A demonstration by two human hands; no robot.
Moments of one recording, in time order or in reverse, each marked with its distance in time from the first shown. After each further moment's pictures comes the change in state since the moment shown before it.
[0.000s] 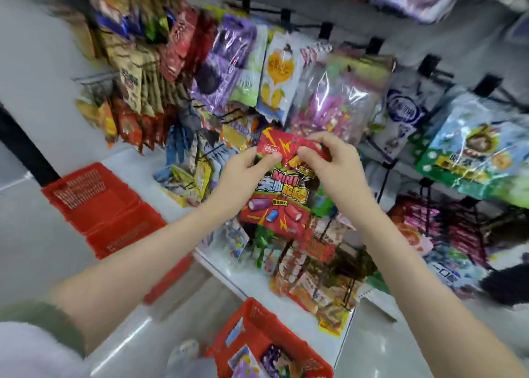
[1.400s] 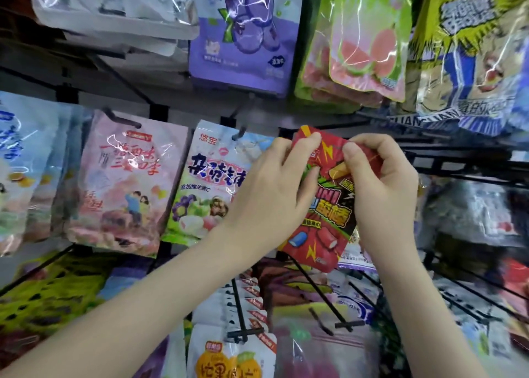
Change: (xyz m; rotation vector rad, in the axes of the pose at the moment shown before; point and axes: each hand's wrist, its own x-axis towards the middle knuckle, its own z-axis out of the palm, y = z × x) left_hand 0.337 0.221 0.029 0.125 -0.114 1.412; right_hand 0.269 -0.143 -0.068 -0.363 1.080 -0.404
